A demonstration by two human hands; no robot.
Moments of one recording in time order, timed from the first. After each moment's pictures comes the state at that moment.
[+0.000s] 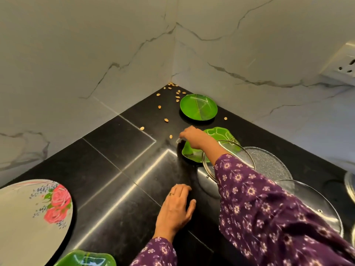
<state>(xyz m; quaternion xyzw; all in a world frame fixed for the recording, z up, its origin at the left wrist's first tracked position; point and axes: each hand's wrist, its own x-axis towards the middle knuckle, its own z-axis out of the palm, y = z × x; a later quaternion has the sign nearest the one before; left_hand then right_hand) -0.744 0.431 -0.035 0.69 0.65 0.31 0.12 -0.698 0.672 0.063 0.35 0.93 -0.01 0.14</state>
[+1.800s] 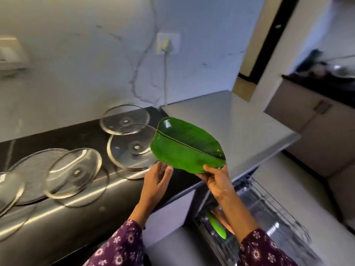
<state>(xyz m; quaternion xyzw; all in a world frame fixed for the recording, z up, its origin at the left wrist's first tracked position) -0.311 0.285 0.076 0.77 0.24 0.30 0.51 -0.159 0.154 0.086 0.43 -0.03 -0.34 -0.84</state>
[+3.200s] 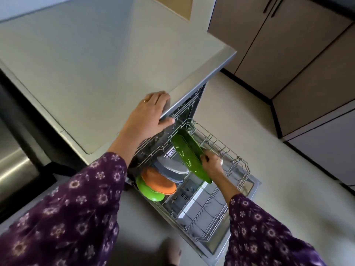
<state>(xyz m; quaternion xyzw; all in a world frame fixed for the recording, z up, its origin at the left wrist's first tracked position) 0.086 0.115 -0.040 0.99 -0.03 0.07 0.12 0.116 -0.140 -0.200 0.92 0.05 -0.19 -0.35</state>
